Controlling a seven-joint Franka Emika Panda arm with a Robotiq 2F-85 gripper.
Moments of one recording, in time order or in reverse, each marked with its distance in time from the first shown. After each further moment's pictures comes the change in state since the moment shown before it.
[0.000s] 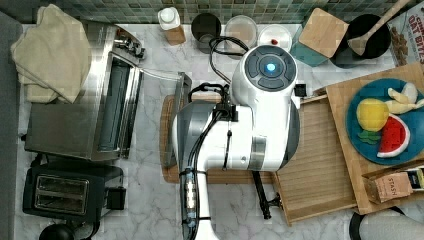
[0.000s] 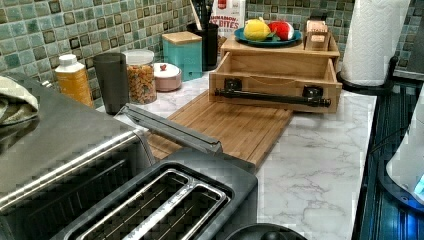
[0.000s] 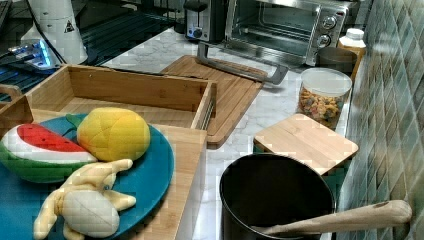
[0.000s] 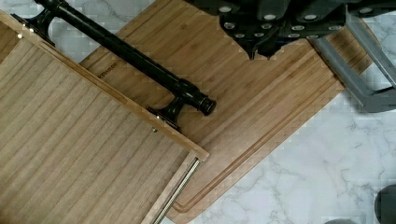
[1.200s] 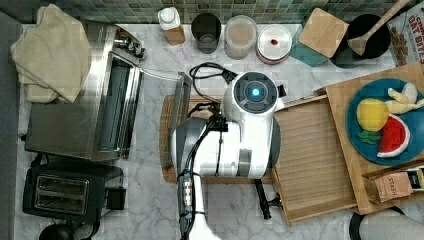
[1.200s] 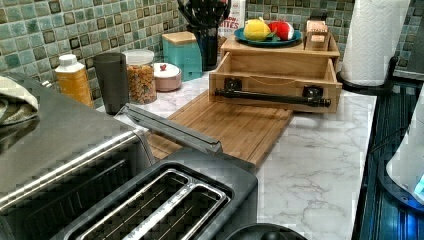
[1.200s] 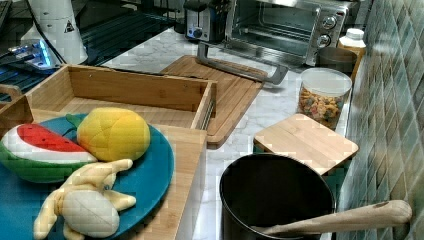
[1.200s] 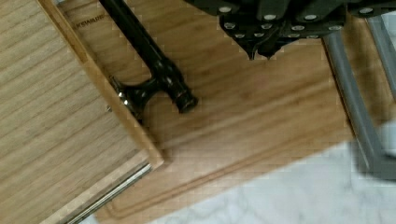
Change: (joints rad) arm 0.016 -0.014 0.016 -0.227 0.029 0.222 -0.347
